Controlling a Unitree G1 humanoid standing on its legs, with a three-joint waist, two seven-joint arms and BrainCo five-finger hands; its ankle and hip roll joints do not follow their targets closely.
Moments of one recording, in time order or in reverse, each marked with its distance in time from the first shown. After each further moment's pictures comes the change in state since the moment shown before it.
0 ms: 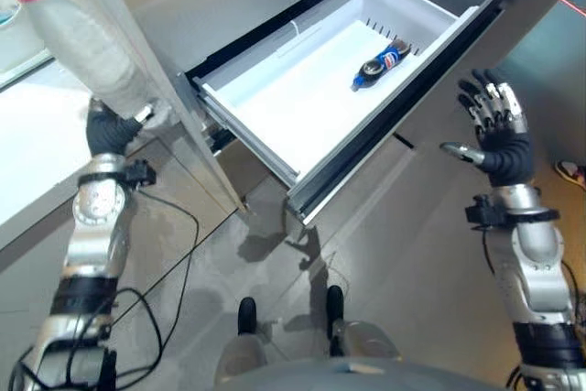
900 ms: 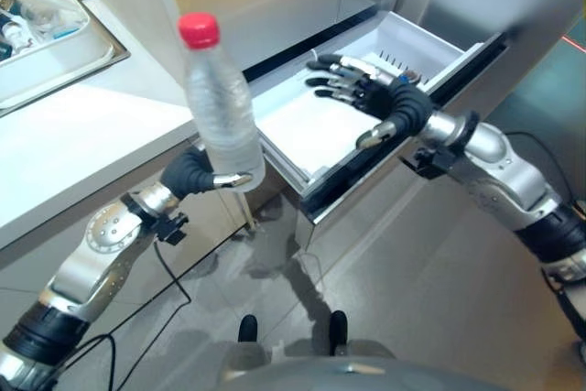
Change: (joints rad) left arm 0.029 0.301 -0.330 -0.258 -0.211 0.040 -0.351; right arm -0.640 -0.296 0.715 0.093 0.493 0.197 0.311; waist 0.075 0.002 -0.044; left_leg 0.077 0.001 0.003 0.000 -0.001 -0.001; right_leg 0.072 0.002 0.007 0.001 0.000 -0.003
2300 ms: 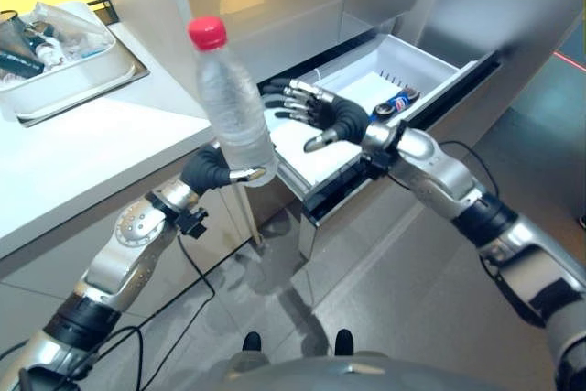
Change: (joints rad) left arm -0.039 -0.124 -0.045 0.083 0.043 0.001 0.001; right arm -0.185 0.180 0.087 0.308 -0.031 0.039 -0.038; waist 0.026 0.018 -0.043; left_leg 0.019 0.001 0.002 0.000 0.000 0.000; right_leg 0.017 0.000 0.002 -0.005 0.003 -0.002
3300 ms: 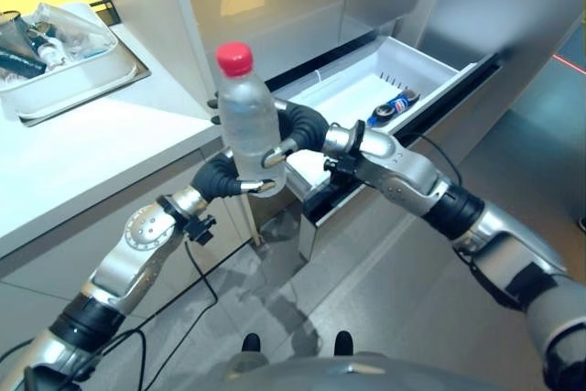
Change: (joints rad) left arm -0.004 -0.007 -0.048 0.003 0.063 0.004 0.005; right arm -0.056 0.124 0.128 -0.079 0.045 0.061 0.033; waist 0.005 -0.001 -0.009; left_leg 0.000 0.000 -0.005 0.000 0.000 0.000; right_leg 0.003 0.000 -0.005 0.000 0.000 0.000
